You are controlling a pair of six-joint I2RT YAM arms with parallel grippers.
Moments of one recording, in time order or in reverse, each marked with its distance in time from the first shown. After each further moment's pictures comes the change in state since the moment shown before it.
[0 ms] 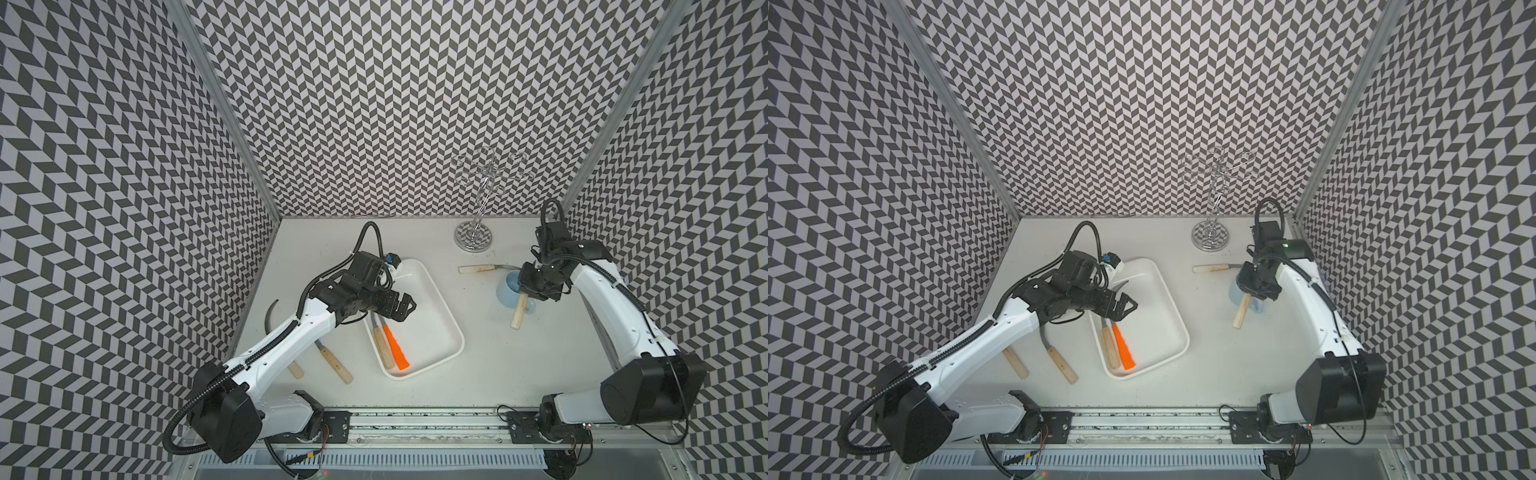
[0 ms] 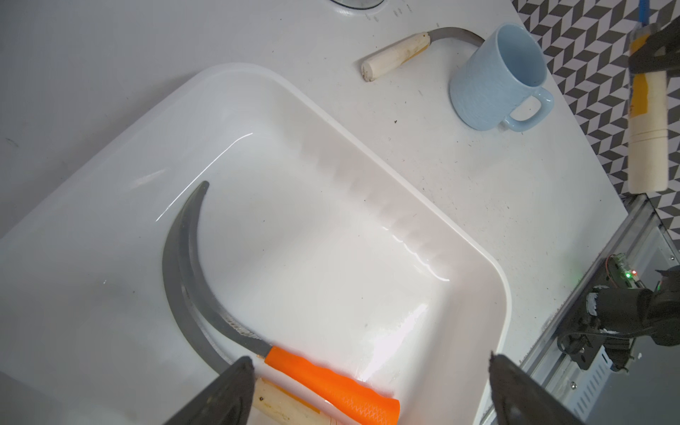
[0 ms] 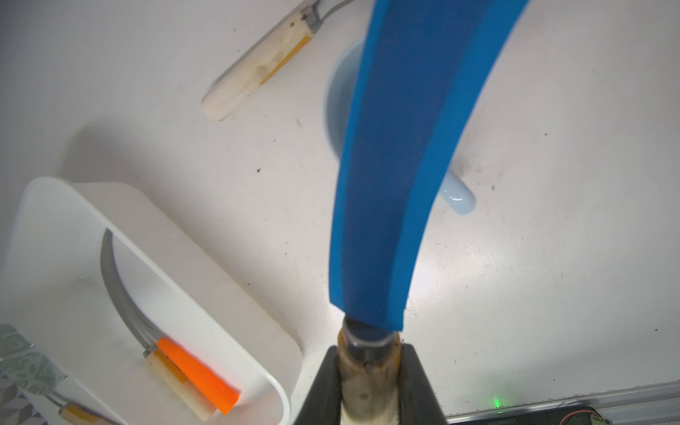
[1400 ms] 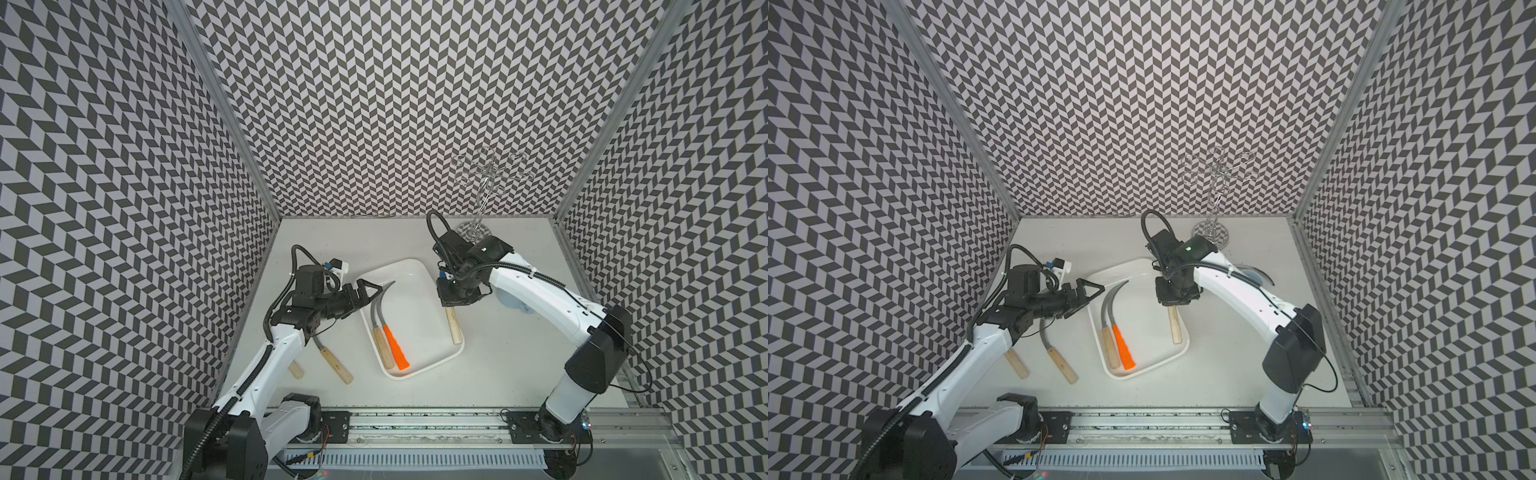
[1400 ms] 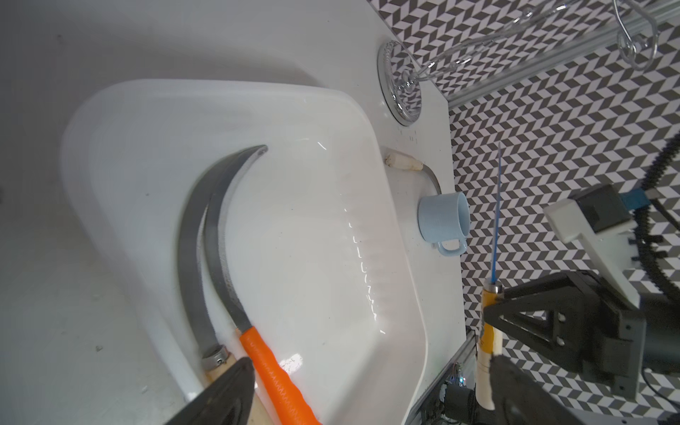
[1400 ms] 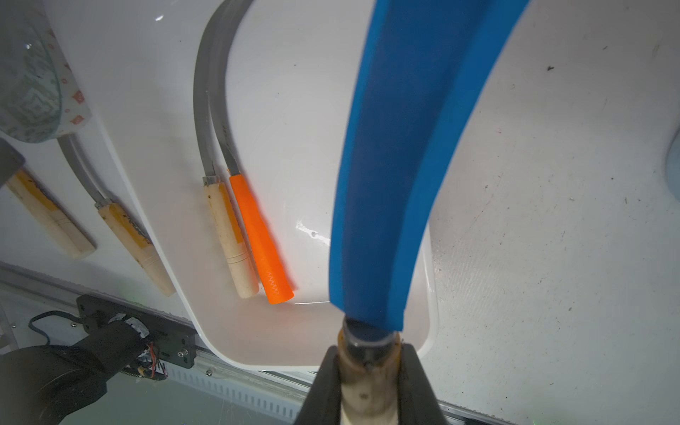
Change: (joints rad) left arm 0.434 -0.201 -0.345 0.316 0.408 -0.469; right arm 0.623 0.286 0.276 -0.040 -0.014 0.022
